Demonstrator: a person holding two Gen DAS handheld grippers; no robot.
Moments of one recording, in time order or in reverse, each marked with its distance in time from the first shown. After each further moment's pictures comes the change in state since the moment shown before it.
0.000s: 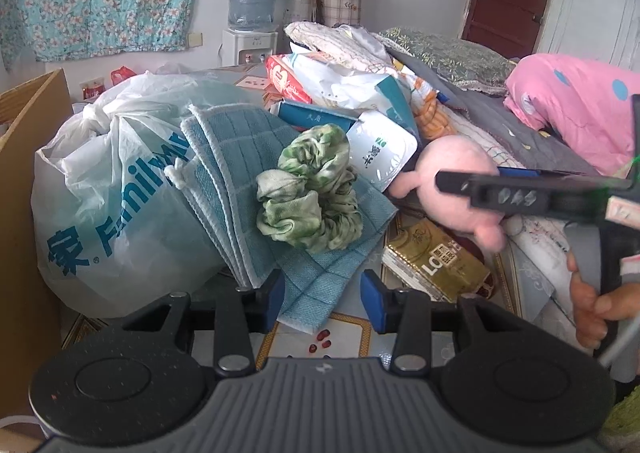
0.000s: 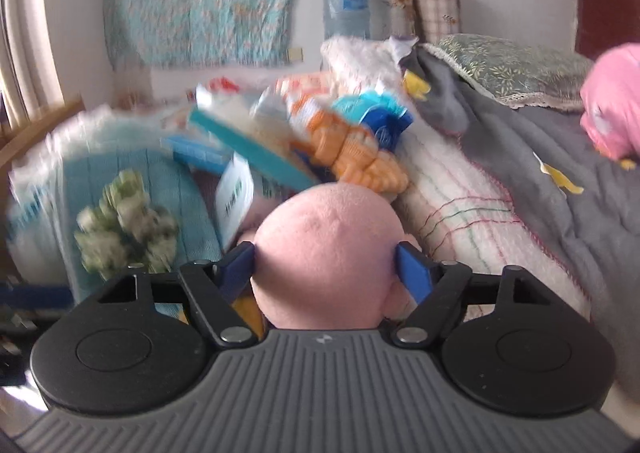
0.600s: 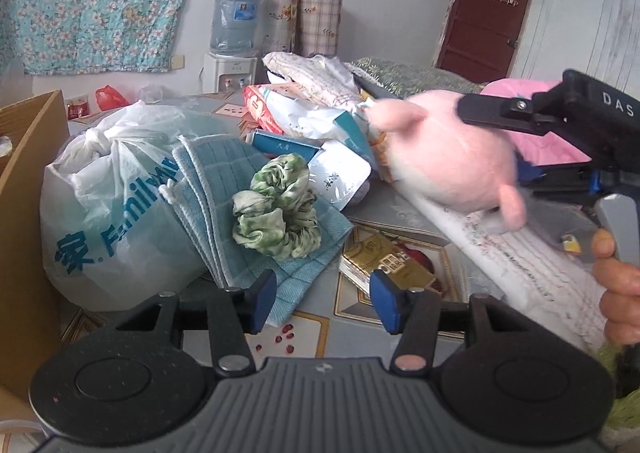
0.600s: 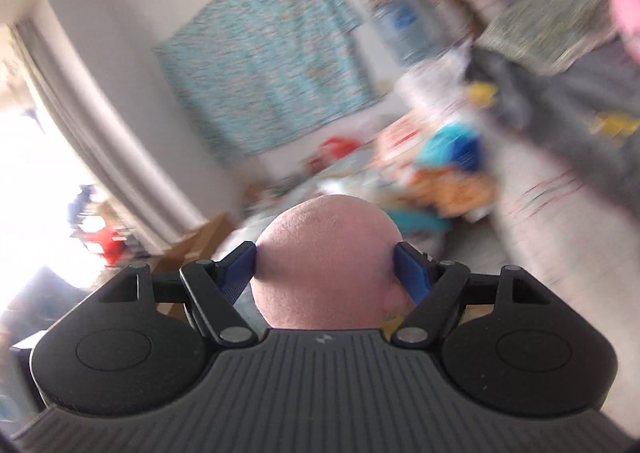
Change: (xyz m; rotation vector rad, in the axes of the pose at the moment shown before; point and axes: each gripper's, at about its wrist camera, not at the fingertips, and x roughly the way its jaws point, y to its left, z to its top) left arm -0.045 -0.007 -0.011 -0.003 -0.080 -0.082; right arm -0.078 -0.029 0.018 0.376 -0.063 0.476
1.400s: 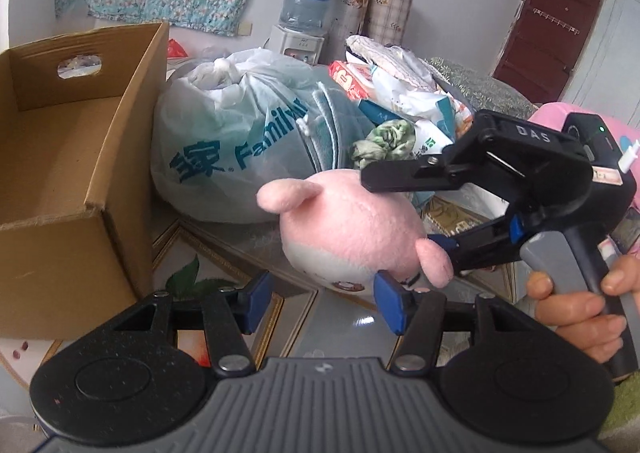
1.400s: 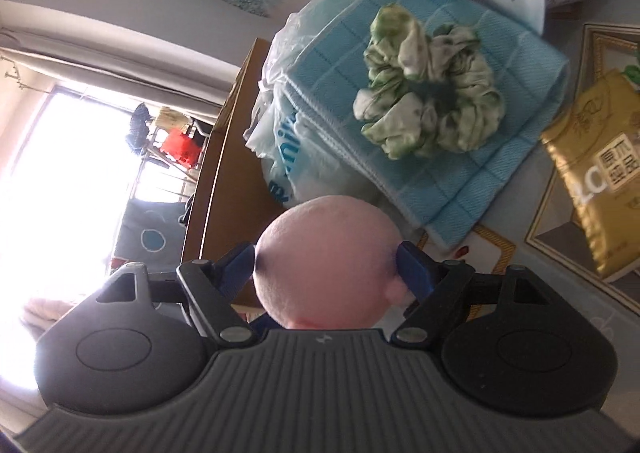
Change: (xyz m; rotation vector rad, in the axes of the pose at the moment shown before) left arm -0.033 0.065 -0.036 -0.183 0.044 0.092; right arm 0.136 0.026 -0.066 0.320 0.521 0.184
